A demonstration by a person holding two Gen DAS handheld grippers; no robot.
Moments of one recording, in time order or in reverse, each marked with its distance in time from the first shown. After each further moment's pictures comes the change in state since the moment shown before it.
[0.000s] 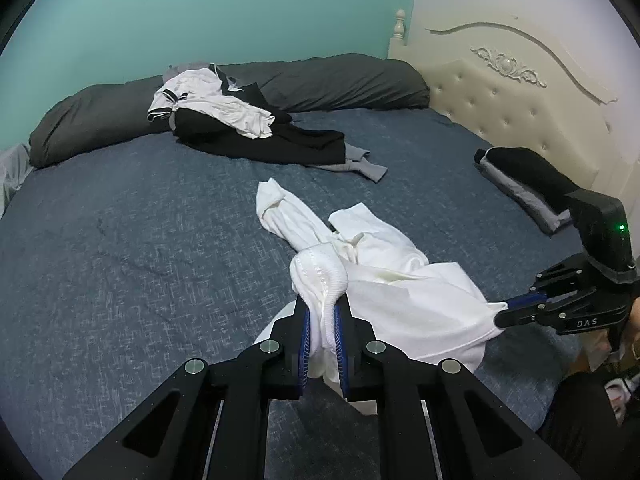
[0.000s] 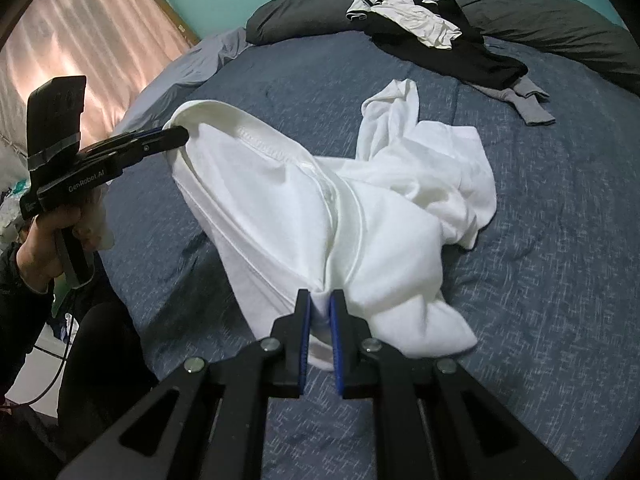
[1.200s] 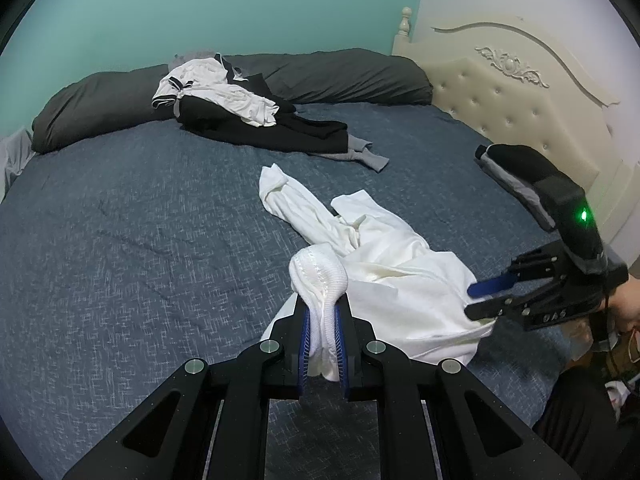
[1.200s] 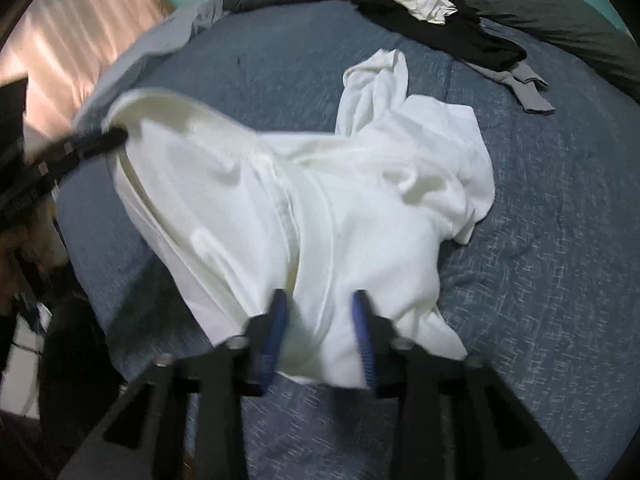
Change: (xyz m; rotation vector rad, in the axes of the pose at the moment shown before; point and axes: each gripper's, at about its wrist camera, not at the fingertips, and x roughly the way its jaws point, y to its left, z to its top) left arm -0.002 0.003 -0.018 -0.031 0.017 -0.009; right arm 0.045 0.001 0.013 -0.025 0.131 -0.141
